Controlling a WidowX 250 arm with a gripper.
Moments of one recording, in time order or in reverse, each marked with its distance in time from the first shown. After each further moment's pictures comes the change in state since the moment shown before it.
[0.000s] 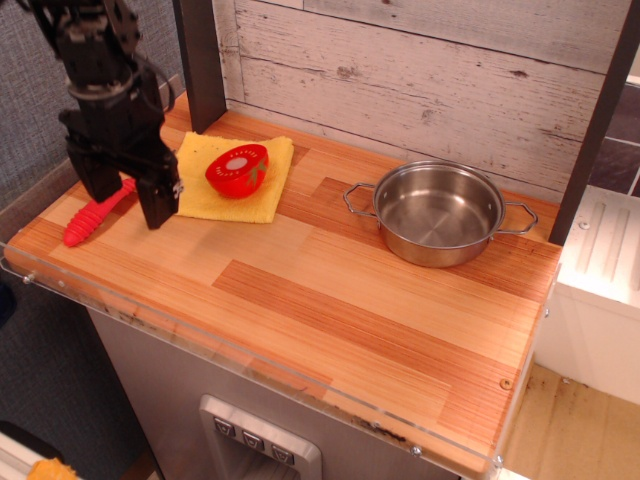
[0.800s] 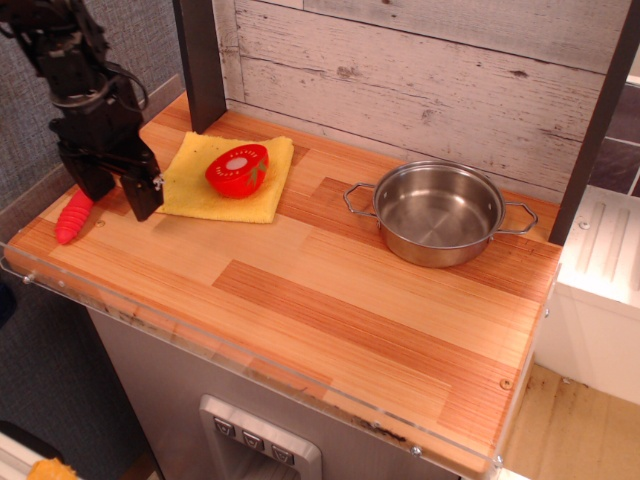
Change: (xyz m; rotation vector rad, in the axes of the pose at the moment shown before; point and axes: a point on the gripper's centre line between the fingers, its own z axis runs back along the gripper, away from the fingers) arm 0.011 0.036 -0.020 -0.046 -0.055 0.030
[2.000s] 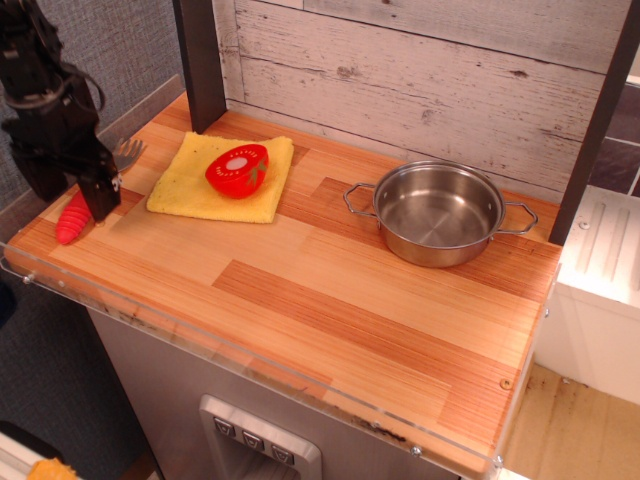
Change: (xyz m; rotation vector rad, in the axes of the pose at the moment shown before) arm -0.017 0.027 -0.005 0.050 0.032 0.070
